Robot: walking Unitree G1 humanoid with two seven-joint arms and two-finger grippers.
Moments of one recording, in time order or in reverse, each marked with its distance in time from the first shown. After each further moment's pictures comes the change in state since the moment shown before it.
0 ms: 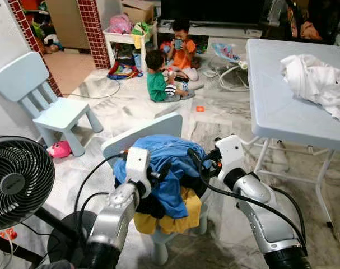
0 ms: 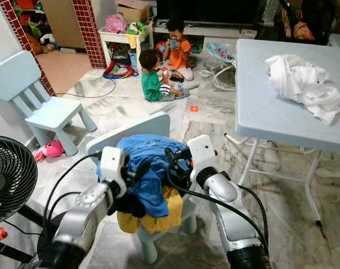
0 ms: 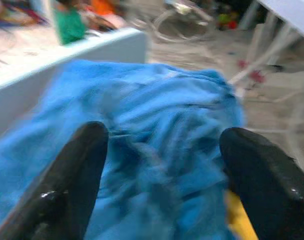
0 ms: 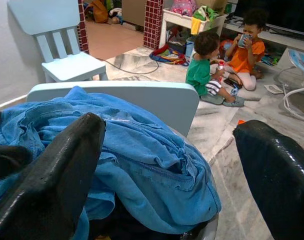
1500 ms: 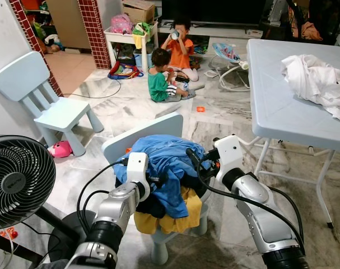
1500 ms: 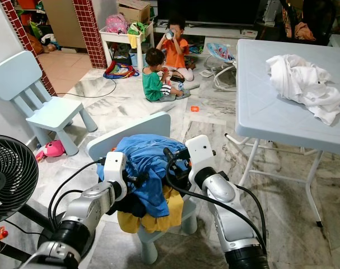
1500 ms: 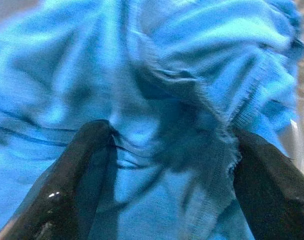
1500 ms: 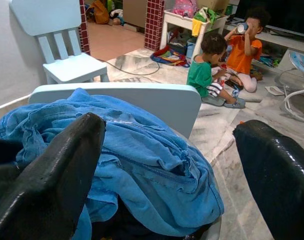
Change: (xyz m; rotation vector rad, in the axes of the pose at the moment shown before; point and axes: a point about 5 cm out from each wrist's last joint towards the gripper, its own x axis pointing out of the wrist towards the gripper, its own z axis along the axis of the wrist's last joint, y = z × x) left arm 0.037 0.021 -0.021 -0.115 0.267 0.071; right arm 0.002 0.003 0.001 -0.003 -0.006 0.003
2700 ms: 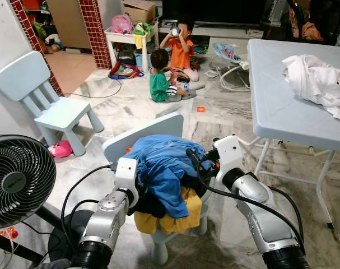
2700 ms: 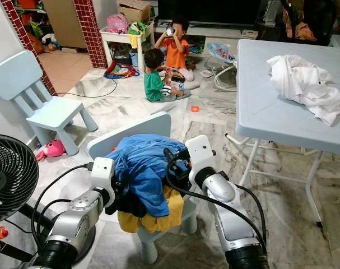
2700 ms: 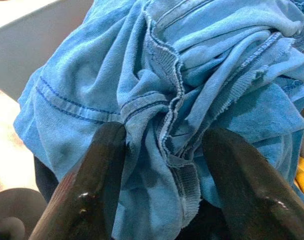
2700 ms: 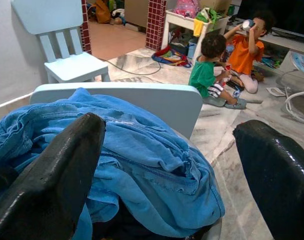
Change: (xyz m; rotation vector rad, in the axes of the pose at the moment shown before) left arm -0.026 0.002 -0.014 0.113 -0.052 0.042; right arm 0.001 0.000 0.000 -0.007 0.001 0.006
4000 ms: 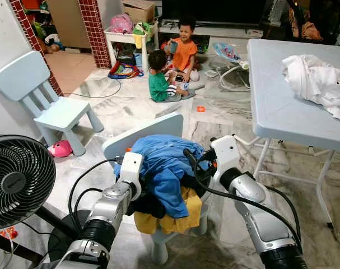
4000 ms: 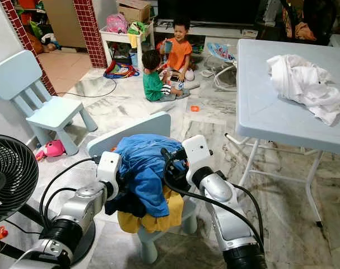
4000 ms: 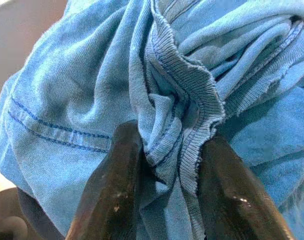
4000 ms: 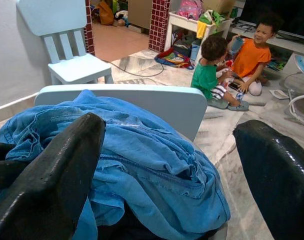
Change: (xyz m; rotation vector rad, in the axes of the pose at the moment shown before) left arm 0.025 0.006 0.006 0.034 0.059 -0.032; right arm 0.002 0.005 0.000 -0.003 -0.009 0.012
